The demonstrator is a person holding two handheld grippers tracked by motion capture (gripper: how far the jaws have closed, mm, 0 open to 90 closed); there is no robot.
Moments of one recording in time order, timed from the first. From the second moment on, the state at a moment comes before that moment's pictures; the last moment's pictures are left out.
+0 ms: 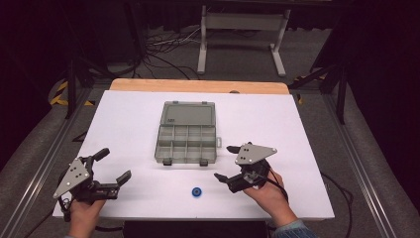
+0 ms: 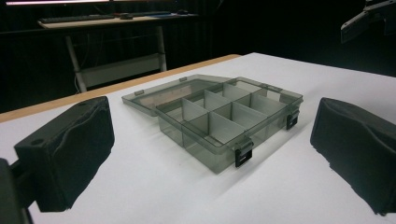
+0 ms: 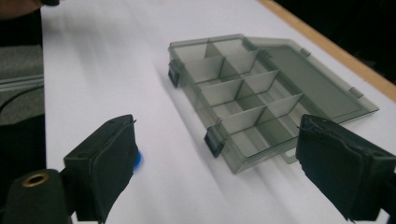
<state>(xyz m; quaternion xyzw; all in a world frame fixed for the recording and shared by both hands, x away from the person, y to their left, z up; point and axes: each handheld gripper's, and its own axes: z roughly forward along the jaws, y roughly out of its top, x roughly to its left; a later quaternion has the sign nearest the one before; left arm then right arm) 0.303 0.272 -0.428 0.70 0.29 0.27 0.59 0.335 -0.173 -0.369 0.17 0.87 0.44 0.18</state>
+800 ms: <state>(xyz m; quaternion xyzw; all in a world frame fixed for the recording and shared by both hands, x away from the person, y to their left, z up) 0.304 0.271 -0.429 0.70 0.29 0.26 0.59 0.346 -0.140 -0.361 0.15 0.95 0.25 0.10</state>
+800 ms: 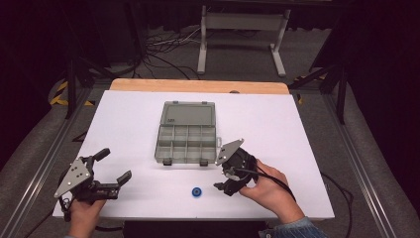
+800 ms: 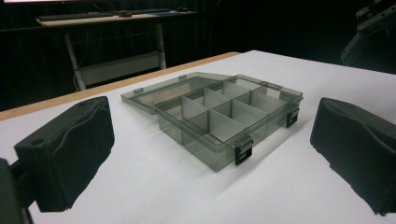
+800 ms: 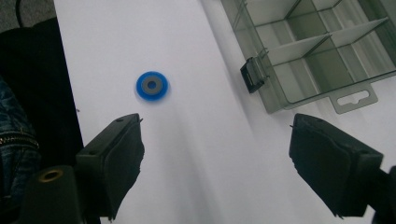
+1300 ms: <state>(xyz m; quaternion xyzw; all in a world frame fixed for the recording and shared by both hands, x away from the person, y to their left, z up) 0.304 0.271 -0.429 0.70 0.29 0.27 0.59 0.349 -0.131 -0.365 0.14 0.97 0.20 0.08</state>
